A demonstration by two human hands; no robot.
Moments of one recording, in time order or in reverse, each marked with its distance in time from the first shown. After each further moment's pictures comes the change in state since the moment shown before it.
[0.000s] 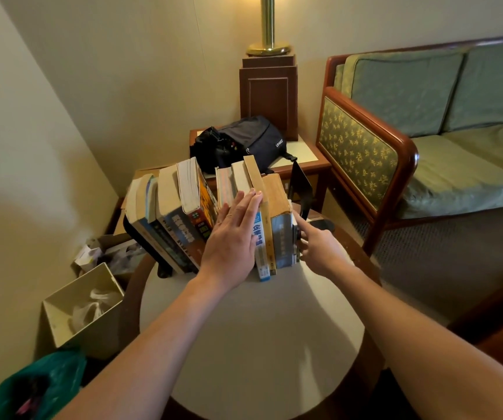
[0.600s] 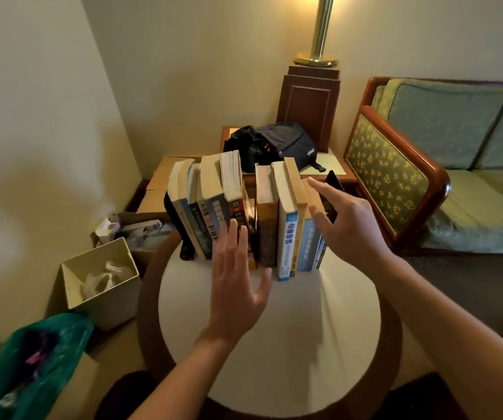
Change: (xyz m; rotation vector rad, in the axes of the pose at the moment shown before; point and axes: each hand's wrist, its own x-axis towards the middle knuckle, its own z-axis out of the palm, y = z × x) left_hand -0.094 -0.004 0.018 -0.092 0.390 -0.193; right_hand -0.041 -0.076 -0.047 -0.088 0.321 -0.585
